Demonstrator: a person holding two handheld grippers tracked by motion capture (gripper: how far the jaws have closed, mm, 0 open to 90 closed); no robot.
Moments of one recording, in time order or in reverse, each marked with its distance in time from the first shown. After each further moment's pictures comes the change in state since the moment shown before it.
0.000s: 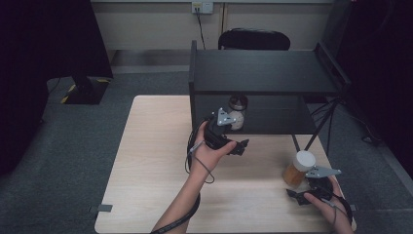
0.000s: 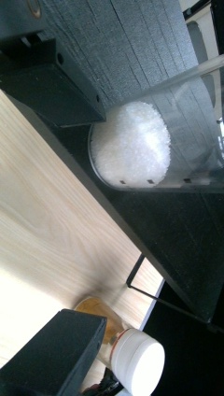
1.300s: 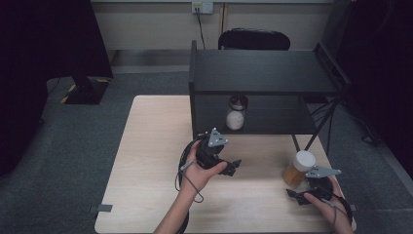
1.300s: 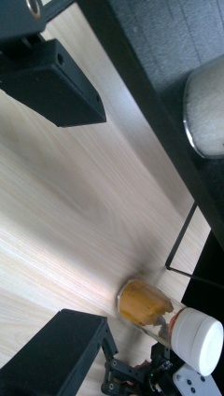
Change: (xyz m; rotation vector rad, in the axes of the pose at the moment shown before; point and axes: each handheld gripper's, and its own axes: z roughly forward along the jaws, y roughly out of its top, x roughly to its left) left arm -0.002 -0.048 -0.012 0.041 -0.060 0.013; right arm 0.000 0.000 0.000 0.000 0.000 0.000
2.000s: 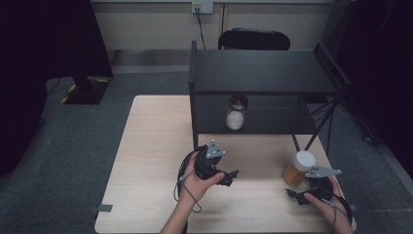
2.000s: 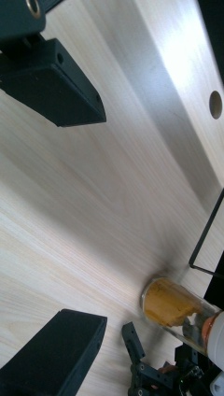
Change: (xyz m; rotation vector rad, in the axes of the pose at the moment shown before) left arm -0.002 -0.033 0.010 0.021 -0.019 -0.034; right arm 0.000 0.000 0.000 0.000 0.000 0.000
